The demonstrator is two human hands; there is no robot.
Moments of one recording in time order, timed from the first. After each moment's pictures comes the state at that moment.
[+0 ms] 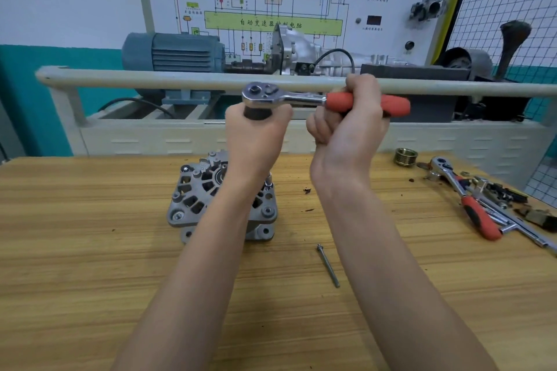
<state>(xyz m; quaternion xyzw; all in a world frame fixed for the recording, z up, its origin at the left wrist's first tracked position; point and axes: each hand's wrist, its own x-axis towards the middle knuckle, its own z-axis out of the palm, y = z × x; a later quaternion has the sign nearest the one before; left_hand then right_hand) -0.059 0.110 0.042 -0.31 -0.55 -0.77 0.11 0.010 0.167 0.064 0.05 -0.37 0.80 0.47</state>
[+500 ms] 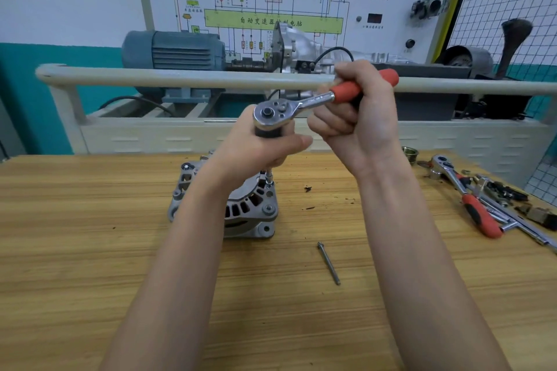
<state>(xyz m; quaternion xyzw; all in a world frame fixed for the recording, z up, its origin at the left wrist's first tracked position) -0.068 0.082 0.042 -0.54 -0.61 -0.59 -0.05 0.015 0.201 0.077 0.14 -0.48 0.83 0.23</state>
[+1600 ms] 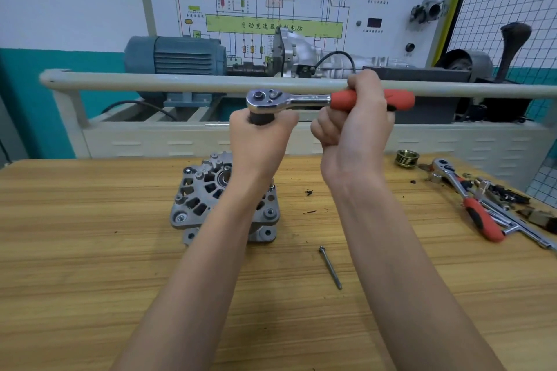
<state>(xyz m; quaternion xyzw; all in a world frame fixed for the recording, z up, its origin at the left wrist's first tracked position) -0.055 0.108 0.041 -0.30 -0.57 -0.76 0.10 0.015 0.172 0.071 0.01 -0.38 0.82 0.44</state>
